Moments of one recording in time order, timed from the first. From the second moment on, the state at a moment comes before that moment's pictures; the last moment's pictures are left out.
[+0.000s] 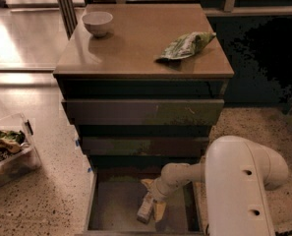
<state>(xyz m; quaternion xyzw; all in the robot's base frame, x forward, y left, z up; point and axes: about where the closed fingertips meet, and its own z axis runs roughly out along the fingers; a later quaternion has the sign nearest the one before) 0.519 -0.020 0.230 -0.80 0.55 0.15 0.18</state>
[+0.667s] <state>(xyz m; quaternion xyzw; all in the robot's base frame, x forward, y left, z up) 0.524 -0.005 0.149 -0.81 0.54 0.18 0.17</state>
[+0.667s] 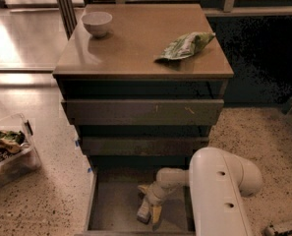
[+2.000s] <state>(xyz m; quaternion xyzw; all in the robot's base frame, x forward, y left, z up) 0.526 0.000 0.107 -0.81 0.54 0.19 0.16</state>
